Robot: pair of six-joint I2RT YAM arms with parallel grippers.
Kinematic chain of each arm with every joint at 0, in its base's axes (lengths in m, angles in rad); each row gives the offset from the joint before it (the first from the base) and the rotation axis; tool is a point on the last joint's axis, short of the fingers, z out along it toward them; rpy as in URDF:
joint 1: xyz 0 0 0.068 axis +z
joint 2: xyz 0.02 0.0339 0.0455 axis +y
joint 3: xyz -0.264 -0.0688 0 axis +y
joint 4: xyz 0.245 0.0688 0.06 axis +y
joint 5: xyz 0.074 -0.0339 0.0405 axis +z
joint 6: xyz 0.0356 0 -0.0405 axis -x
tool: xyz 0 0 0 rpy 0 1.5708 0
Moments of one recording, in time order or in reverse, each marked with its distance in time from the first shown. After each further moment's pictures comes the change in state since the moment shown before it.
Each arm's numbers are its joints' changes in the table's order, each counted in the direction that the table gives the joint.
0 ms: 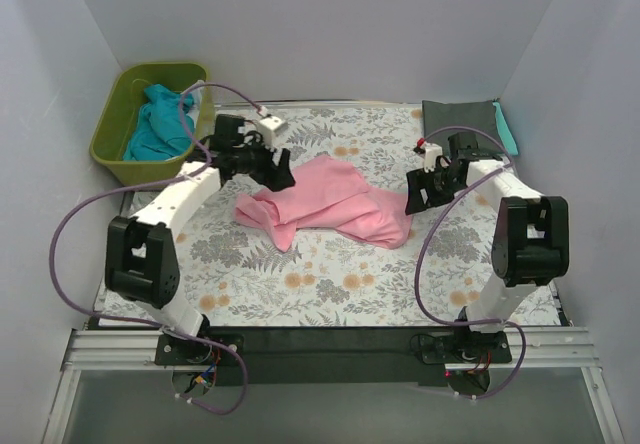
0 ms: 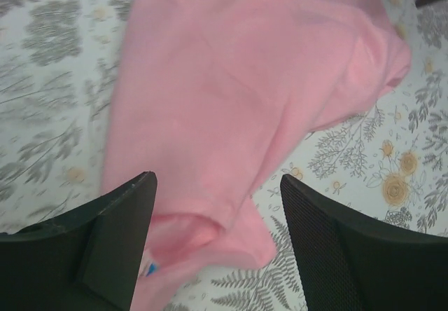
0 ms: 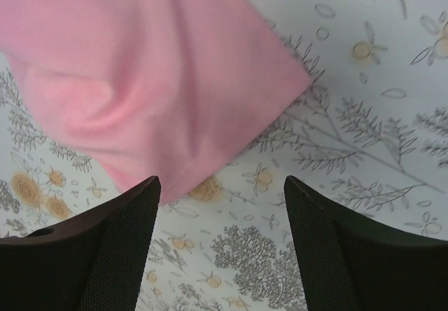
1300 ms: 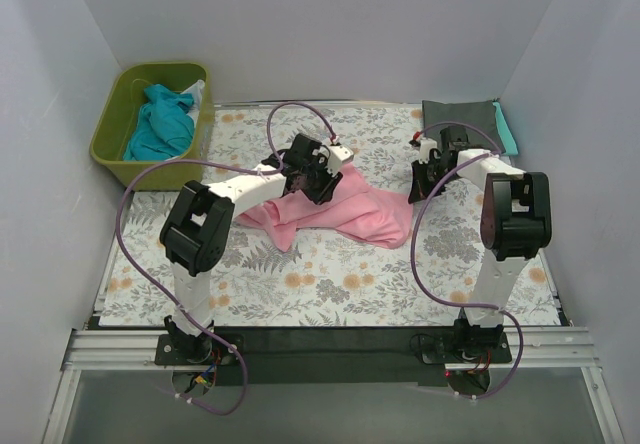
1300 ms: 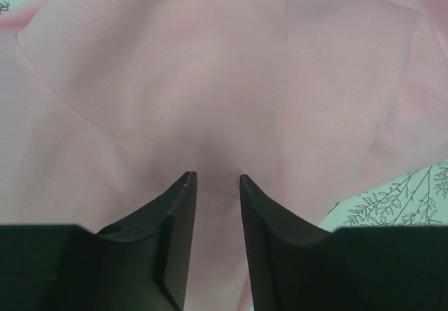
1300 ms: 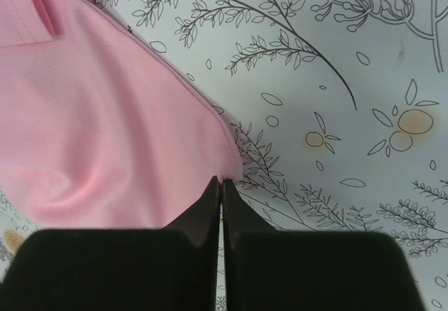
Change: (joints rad) left arm -0.409 0.399 -0.144 -0.140 0.309 -0.076; right arm 0.007 0.261 -0.184 -0.088 -0.004 -0.096
